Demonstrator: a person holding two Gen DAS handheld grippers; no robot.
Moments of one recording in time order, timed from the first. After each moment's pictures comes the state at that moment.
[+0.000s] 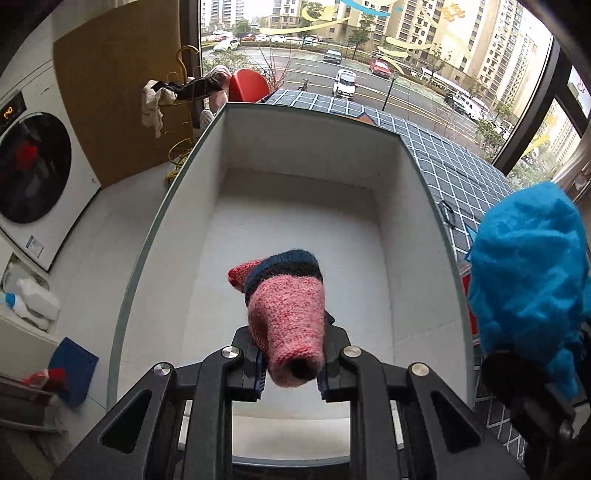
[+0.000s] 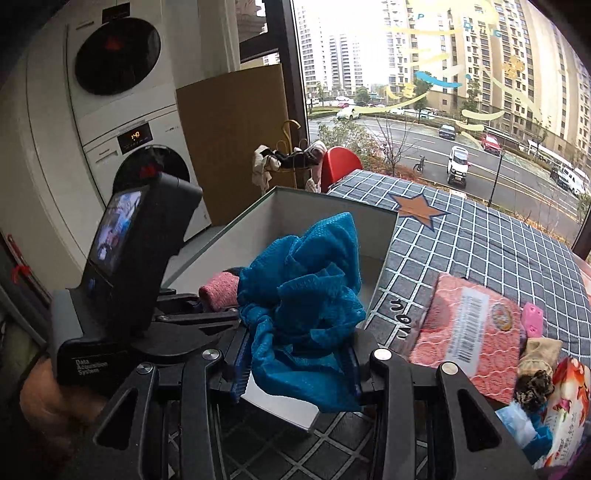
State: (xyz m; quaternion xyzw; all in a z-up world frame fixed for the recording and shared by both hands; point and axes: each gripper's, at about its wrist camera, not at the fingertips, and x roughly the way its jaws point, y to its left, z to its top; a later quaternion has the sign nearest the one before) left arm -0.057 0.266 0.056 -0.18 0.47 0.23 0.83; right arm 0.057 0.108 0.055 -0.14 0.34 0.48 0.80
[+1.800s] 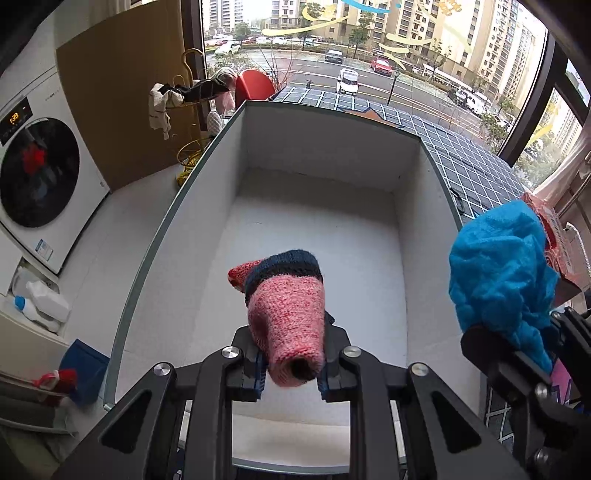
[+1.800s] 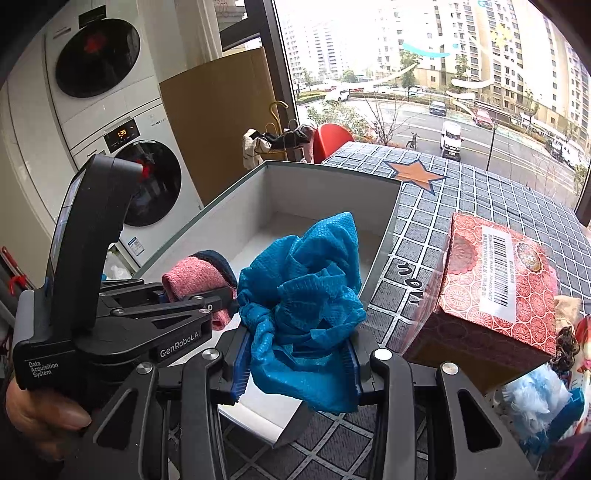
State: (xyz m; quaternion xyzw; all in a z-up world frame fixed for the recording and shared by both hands) left arm -0.071 0.262 0.055 -0.17 0.47 0.24 0.84; right arm 0.050 0.102 0.027 -0.11 0.37 0.46 0.79
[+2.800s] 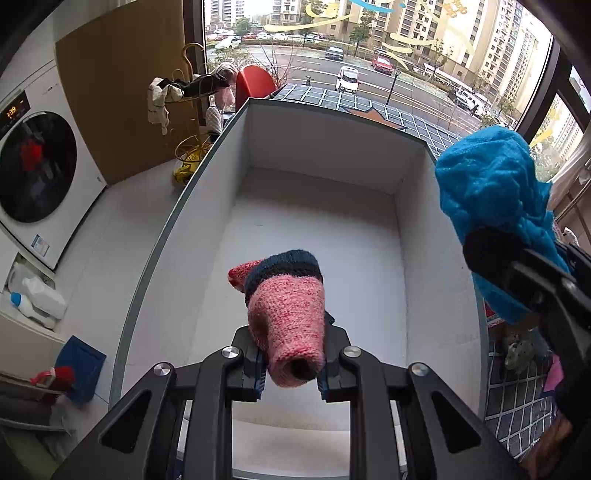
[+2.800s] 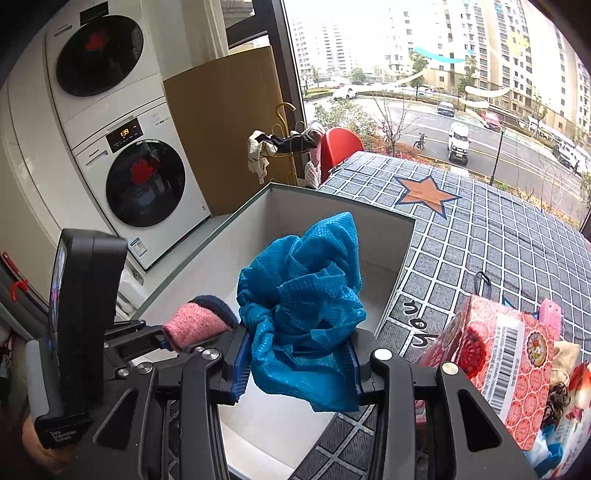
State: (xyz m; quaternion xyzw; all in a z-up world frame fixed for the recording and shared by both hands) left arm -0.065 0.273 0.051 -0.18 0.47 0.23 0.83; right arm 0.079 0.136 0.053 -0.12 0.38 0.47 0.79
